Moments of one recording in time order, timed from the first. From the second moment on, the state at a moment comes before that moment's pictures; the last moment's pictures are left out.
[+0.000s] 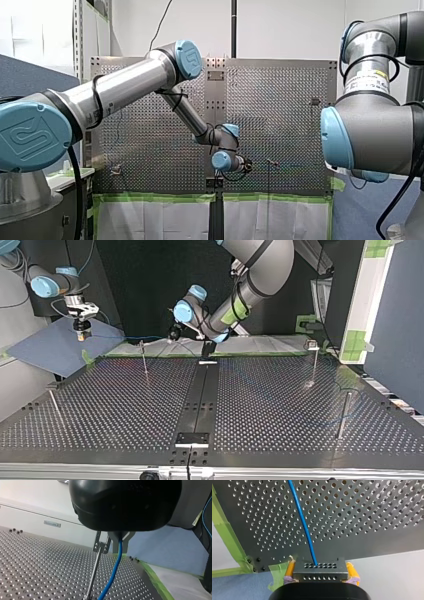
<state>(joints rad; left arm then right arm) -0.70 -2.63 -1.22 -2.68 -1.65 -1.66 1.34 -0.69 1.71 -0.89 0.98 1.74</state>
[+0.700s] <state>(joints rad) -0.68 -2.63 -1.22 -2.66 -1.65 -1.67 1.36 -0.68 1.70 -0.90 0.98 1.75</state>
